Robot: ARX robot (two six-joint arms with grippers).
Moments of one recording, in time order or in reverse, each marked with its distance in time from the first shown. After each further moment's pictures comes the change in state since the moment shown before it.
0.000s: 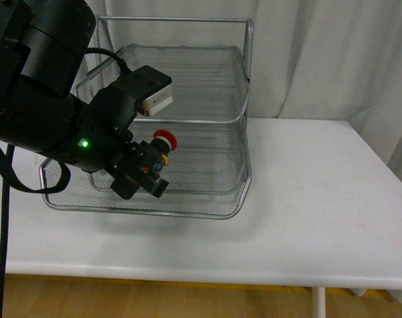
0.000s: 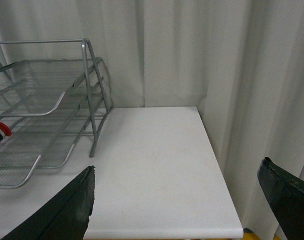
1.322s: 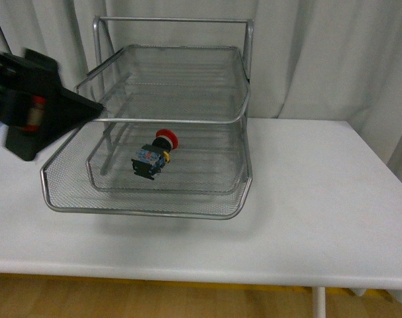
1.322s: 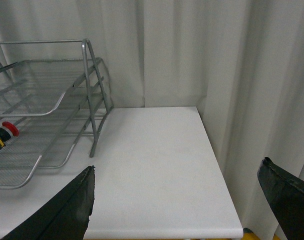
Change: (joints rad) left arm 0.159 -0.557 -0.341 0.116 0.163 -0.080; right arm 0.000 0.000 0.000 0.000 0.000 0.000
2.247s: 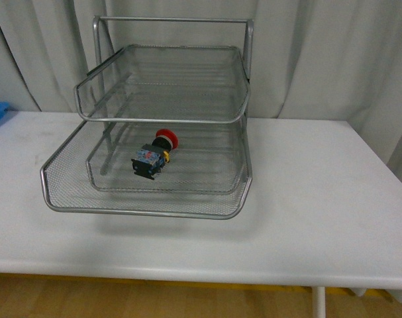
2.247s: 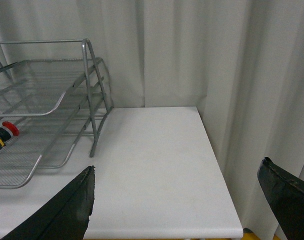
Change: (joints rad) left arm 0.153 -0.676 -0.642 0.435 -0.283 -0.316; right arm 0.000 0.000 0.000 0.000 -0.001 0.000
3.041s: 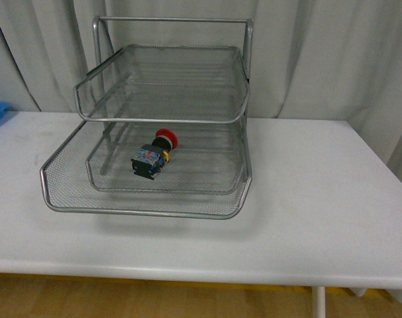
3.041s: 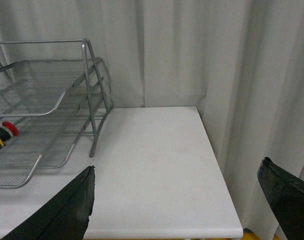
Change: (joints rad) left arm 0.000 -0.352 -0.092 -0.242 0.000 0.000; right arm 0.000 0.000 0.000 0.000 0.000 0.000
